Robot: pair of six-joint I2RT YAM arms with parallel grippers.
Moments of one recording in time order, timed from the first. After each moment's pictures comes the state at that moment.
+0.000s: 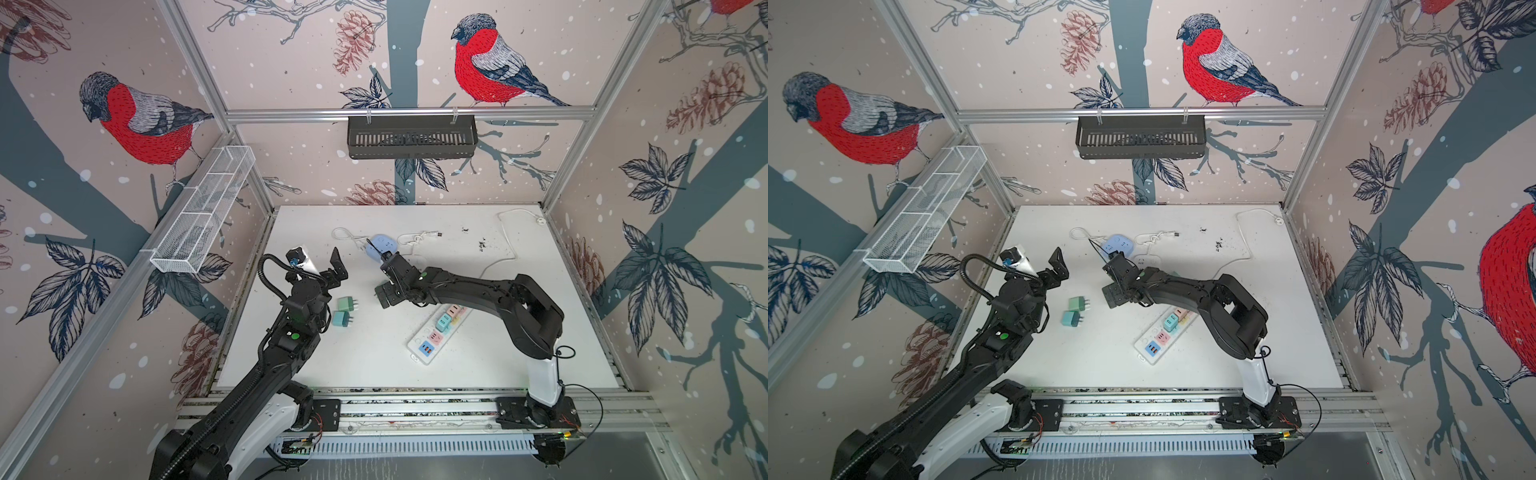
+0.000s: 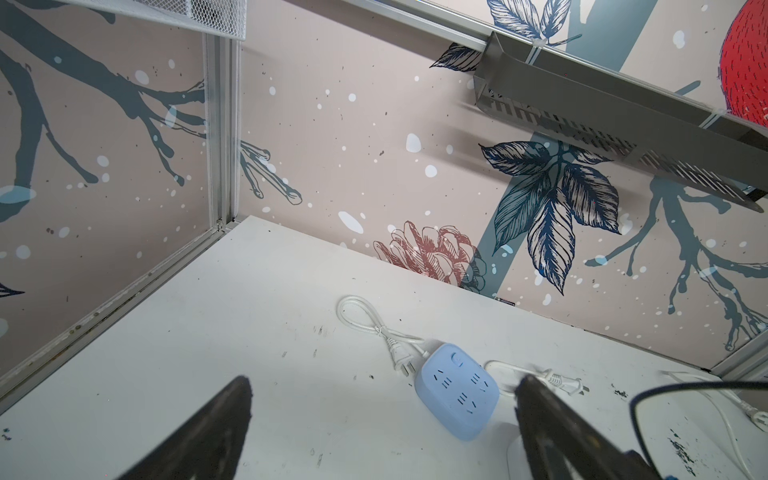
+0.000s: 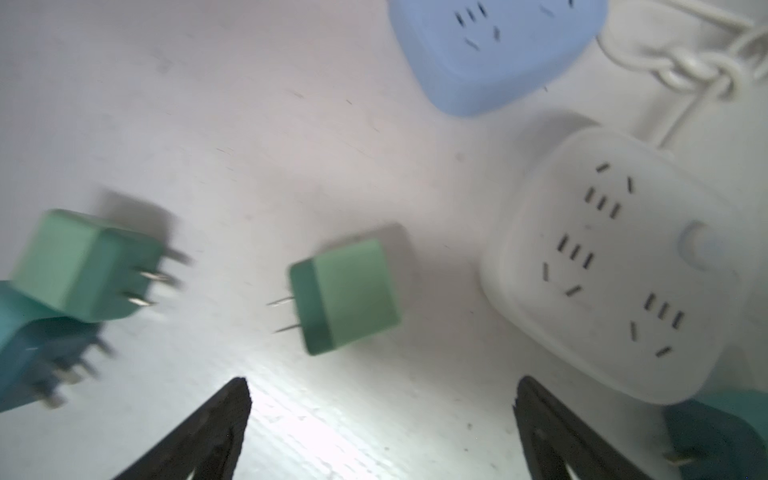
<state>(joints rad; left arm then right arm) -0.39 0.83 0.46 0.31 -0.48 -0.33 0.96 1.99 1.42 -0.36 0.16 0.33</state>
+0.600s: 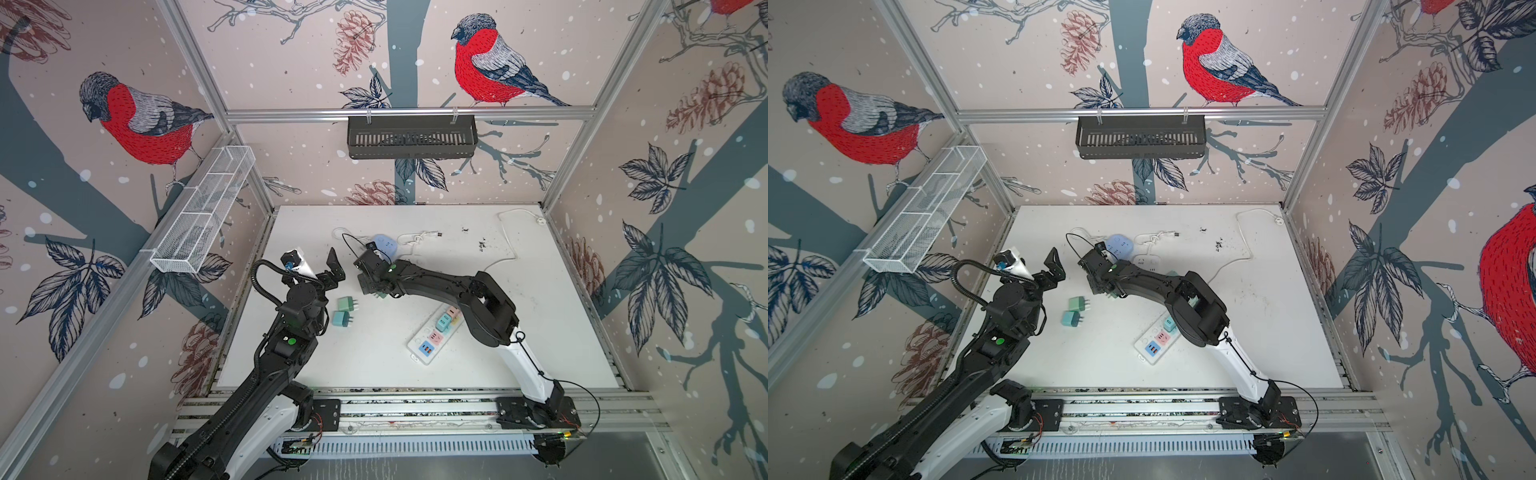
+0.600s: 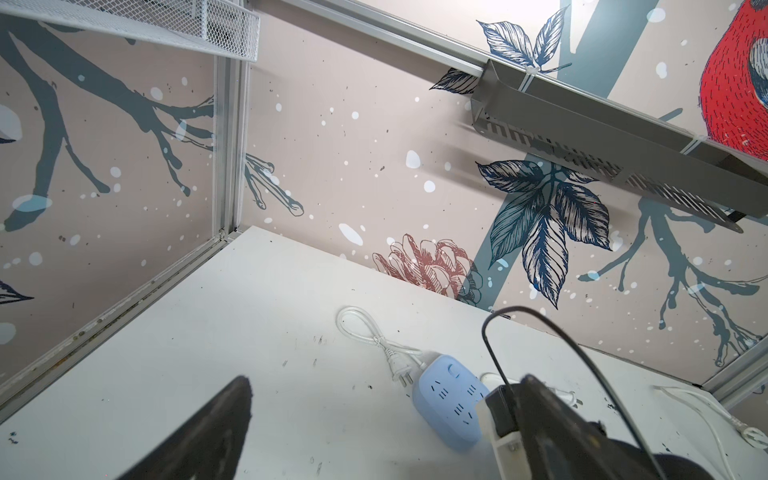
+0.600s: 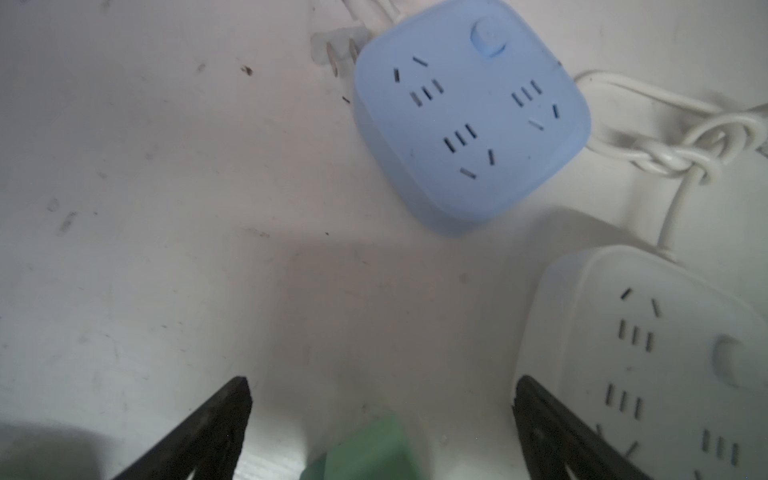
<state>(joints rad) -0.39 0.78 0.45 0.31 -0.48 -0.33 0.98 2.33 1.85 -0.54 0.40 0.44</state>
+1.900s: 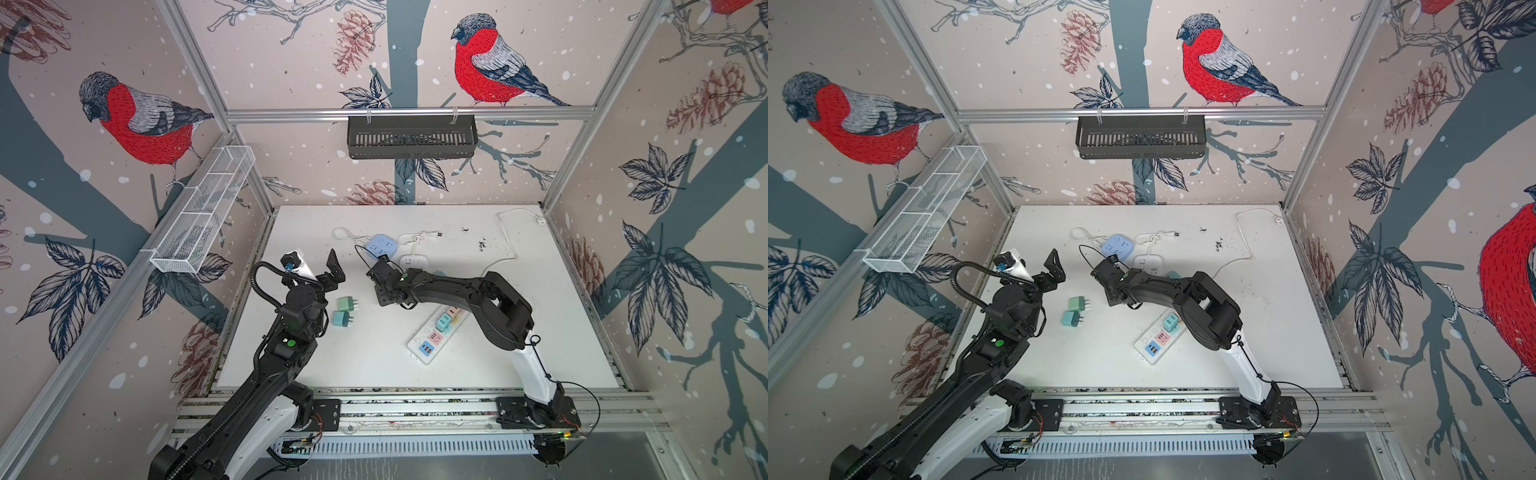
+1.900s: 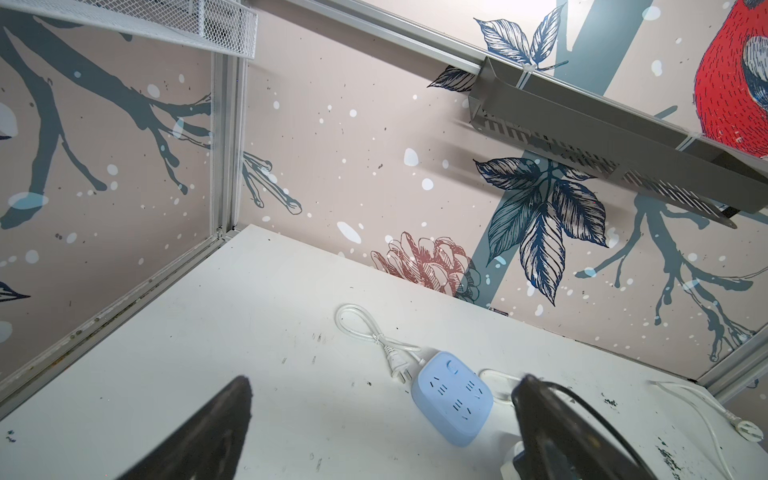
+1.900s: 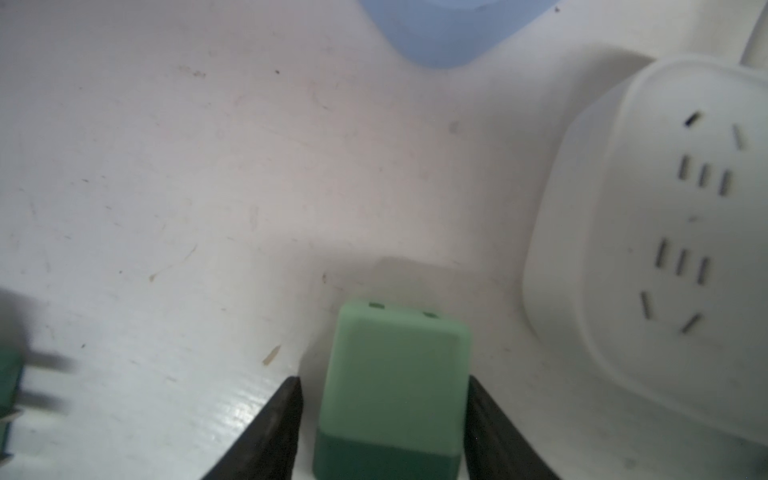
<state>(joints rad) -0.39 0.76 0.43 0.31 -0.47 -0.33 0.96 2.21 1.59 -0.47 0.28 0.50</state>
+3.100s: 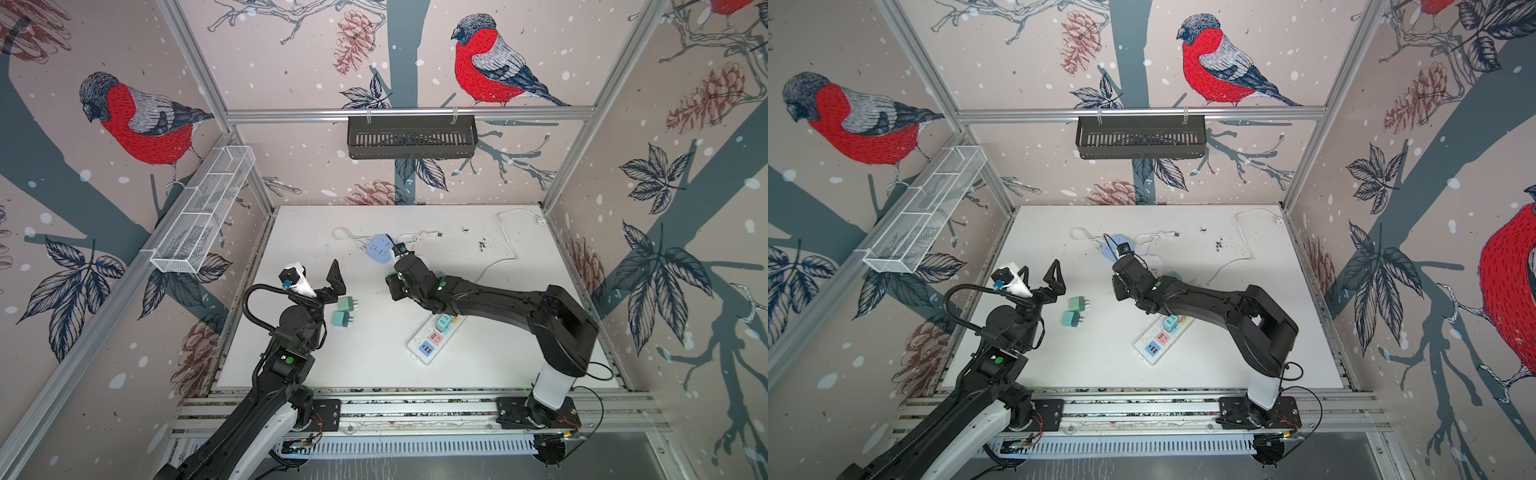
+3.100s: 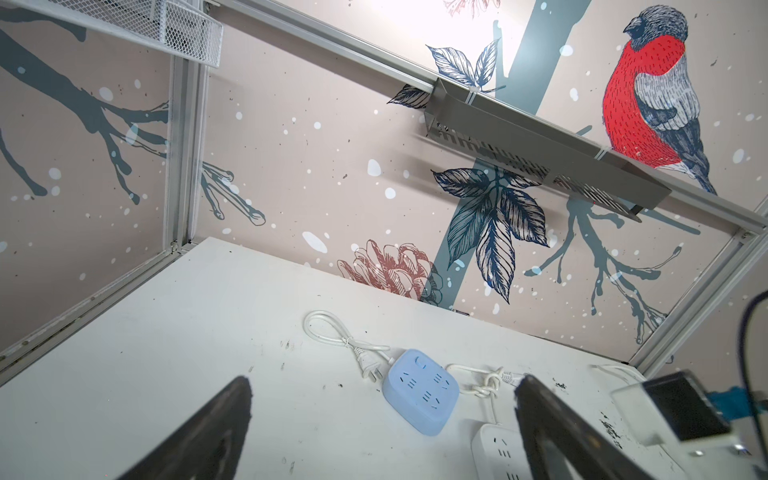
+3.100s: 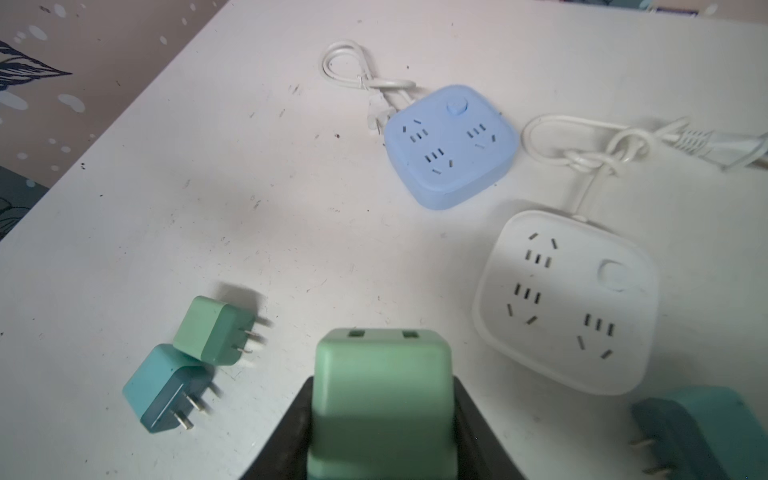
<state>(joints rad) -0.39 0.61 0.24 0.48 -0.35 -0.31 0.95 1.73 1.13 -0.04 0.23 0.37</state>
